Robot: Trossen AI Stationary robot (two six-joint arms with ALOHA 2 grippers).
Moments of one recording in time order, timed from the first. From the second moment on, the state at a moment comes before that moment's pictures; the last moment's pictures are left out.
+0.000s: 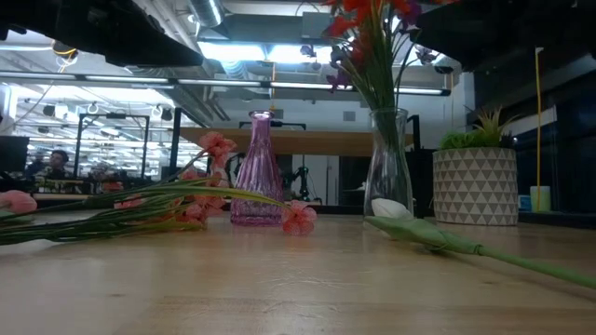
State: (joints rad) left arm -0.41 0.96 0.35 0.36 -0.63 0.16; right arm 0.45 1.10 0.31 0.83 0.64 -0.13
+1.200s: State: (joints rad) left arm -0.41 0.94 0.35 0.29 -0.37 0.01; right arm 0.76 1.48 1.04 -0.48 0.68 0.89
